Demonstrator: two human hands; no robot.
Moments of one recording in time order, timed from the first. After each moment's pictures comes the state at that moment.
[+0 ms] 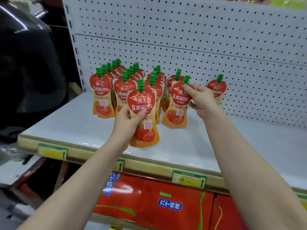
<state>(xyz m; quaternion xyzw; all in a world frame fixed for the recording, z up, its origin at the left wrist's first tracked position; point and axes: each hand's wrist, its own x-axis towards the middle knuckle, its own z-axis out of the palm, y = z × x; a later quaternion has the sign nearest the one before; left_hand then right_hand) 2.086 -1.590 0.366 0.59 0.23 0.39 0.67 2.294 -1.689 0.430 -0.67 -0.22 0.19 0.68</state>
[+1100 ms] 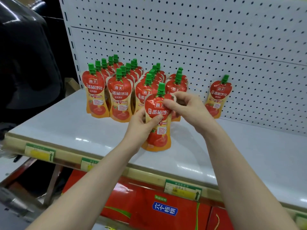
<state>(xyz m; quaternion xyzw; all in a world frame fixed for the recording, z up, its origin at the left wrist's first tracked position) 2.137 -1.609 0.356 0.62 0.20 0.35 0.67 2.276 -1.702 0.418 -0.67 -0.47 0.20 0.54</state>
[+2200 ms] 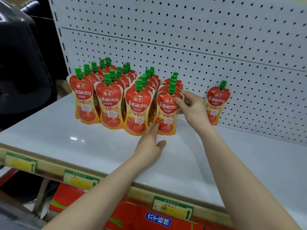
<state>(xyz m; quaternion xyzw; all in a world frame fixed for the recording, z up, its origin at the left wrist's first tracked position) 2.204 -1.610 0.295 0.83 0.28 0.21 0.43 2.353 -1.675 0.393 -0.71 -0.44 0.06 0.55</state>
